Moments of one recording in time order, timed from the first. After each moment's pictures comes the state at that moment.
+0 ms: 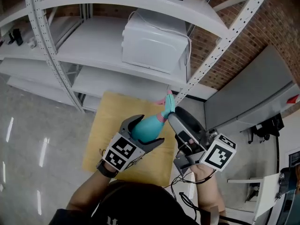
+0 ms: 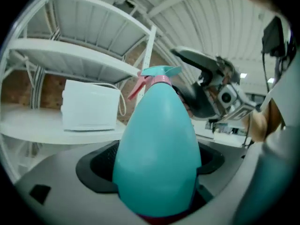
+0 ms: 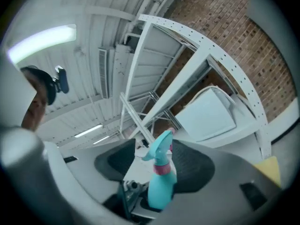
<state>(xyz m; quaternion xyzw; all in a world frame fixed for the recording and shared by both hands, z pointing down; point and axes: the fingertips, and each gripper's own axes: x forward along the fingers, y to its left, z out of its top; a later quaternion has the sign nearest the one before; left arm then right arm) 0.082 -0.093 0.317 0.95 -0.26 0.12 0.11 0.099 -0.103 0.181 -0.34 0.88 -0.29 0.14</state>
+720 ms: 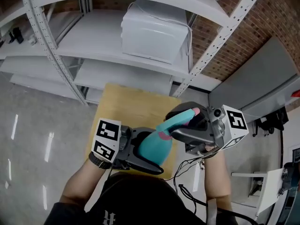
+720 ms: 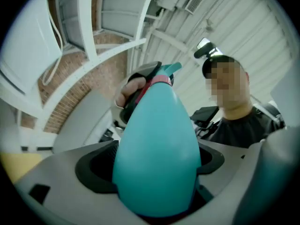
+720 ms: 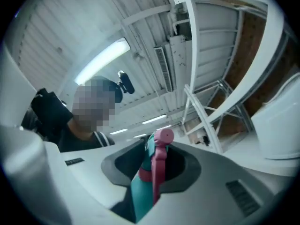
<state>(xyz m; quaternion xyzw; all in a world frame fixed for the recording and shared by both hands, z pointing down) 0.102 0.031 0.225 0.94 0.20 -0.07 0.27 0.064 -0.026 0.107 0.06 0.98 -0.12 0.16</state>
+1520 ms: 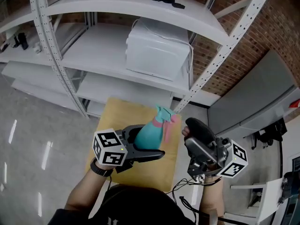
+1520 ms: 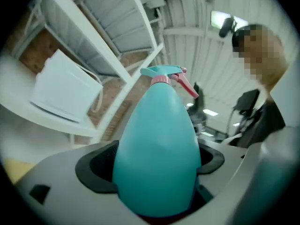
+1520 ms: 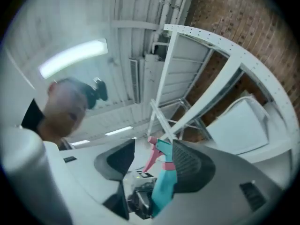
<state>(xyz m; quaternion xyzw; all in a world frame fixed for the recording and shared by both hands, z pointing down) 0.078 -0.059 0.268 0.97 -0.06 -0.01 0.24 0.113 -0.057 0.132 -0.20 0.94 -0.20 0.20</state>
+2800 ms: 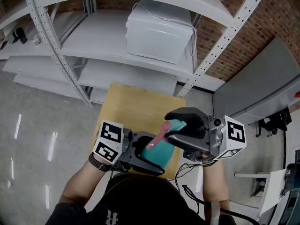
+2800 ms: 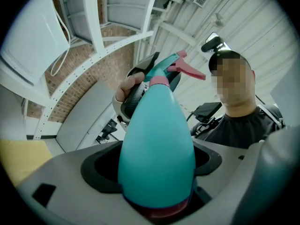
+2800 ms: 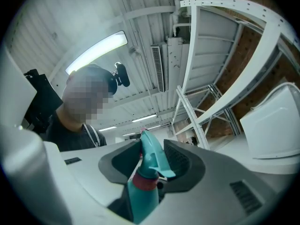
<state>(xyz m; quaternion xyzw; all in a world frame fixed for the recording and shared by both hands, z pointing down) 0.089 0.040 0.245 0.93 0.20 -0.02 0.30 0.053 -0.029 0.130 -0.02 0.98 -0.12 0.14</state>
